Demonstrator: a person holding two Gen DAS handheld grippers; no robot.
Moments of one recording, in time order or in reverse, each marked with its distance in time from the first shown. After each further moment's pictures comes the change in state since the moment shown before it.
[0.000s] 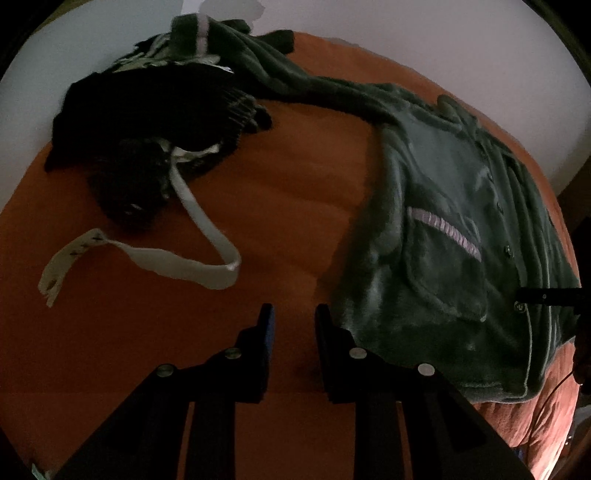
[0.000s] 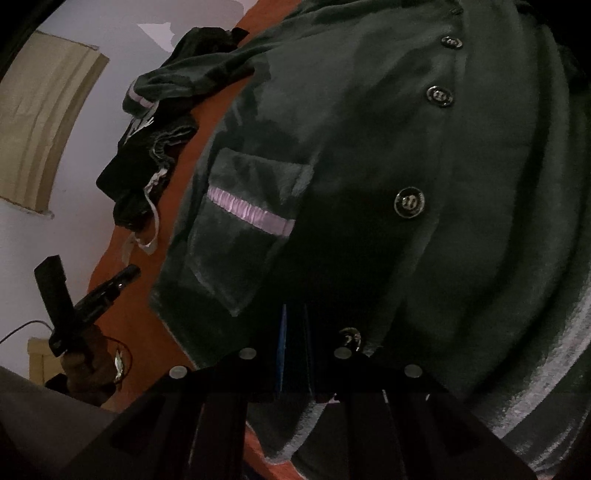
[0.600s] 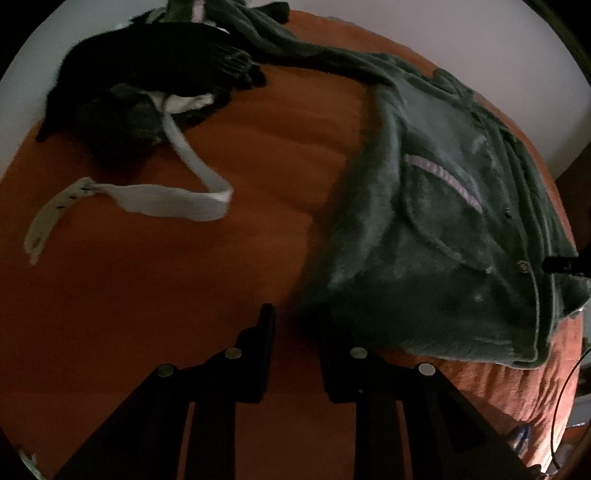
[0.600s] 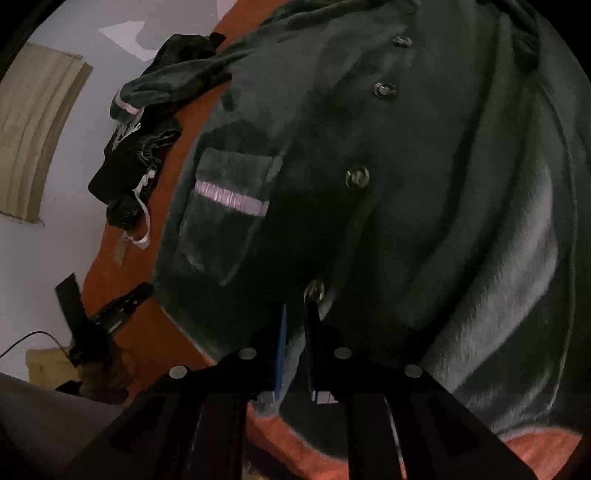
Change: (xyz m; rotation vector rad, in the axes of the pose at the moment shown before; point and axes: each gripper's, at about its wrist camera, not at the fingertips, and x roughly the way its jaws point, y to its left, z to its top) left arm 0.003 0.009 -0.041 -0.009 0.061 0.003; right arm -0.033 -0.008 -0.014 0.054 0.009 -0.072
